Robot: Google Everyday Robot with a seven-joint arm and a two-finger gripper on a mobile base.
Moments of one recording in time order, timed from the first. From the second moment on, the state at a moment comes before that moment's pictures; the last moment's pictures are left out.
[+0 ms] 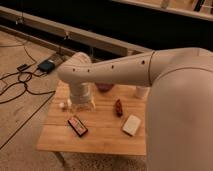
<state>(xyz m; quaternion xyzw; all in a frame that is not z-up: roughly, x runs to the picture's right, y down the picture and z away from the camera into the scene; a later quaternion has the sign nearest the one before) -0.106 0.103 0.703 -0.26 0.23 0.64 0.68</state>
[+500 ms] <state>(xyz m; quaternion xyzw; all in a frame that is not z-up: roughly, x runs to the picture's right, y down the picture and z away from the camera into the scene) -0.107 0.103 0.703 -0.26 0.23 0.64 0.68</state>
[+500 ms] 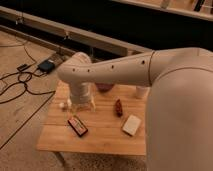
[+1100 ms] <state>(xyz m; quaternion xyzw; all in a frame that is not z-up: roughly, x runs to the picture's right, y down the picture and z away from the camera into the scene) -0.107 0.085 0.769 -0.25 0.24 0.46 0.82</state>
